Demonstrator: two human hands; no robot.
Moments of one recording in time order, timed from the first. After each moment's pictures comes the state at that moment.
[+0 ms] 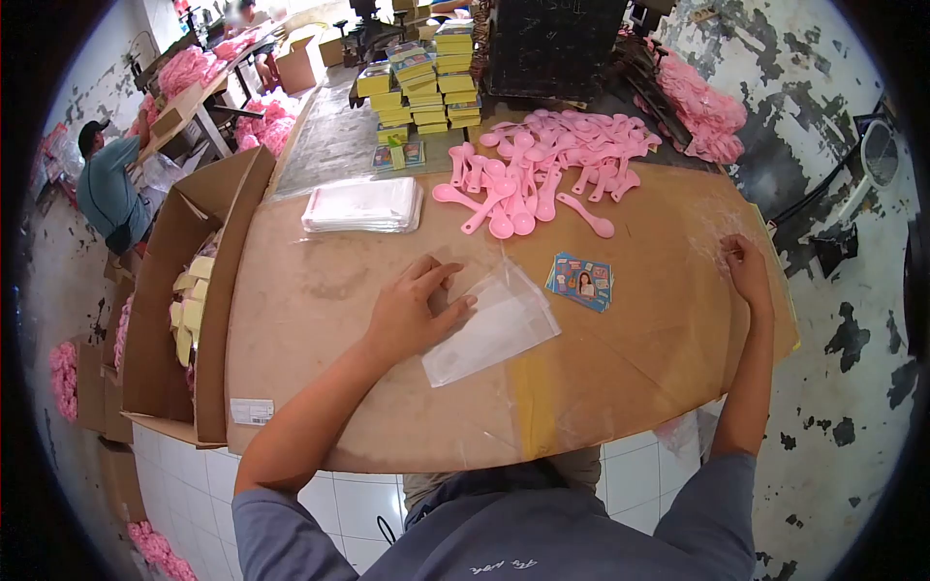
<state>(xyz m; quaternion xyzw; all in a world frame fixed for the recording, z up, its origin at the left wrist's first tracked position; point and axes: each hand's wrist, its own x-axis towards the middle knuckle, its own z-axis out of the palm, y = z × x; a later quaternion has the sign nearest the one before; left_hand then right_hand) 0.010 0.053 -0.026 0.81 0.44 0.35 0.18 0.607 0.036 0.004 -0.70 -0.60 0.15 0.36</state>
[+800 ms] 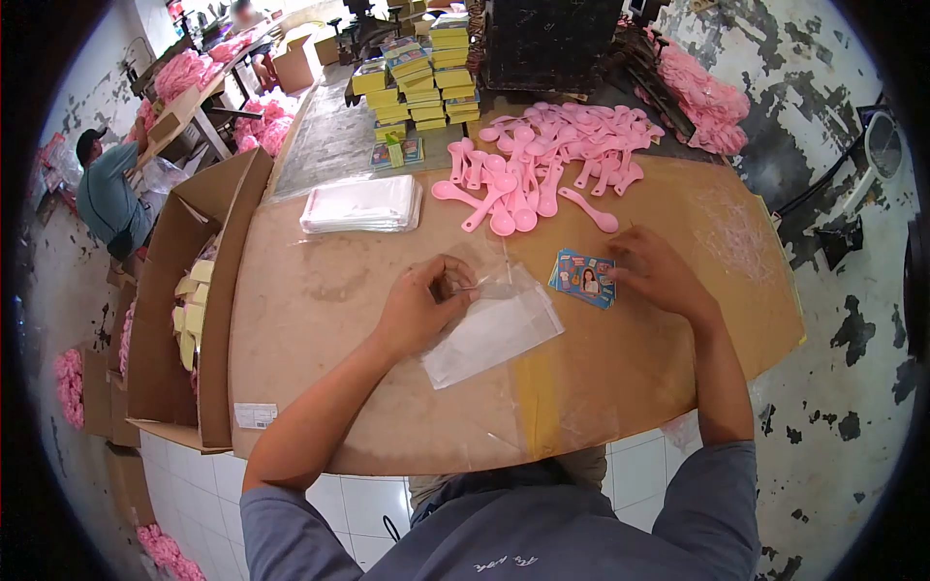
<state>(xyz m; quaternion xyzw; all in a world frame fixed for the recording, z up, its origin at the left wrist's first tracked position) 0.015 0.063 -0.027 0.70 0.48 0.31 0.43 0.394 0.049 0.013 -0.52 -0.81 0.13 0.23</state>
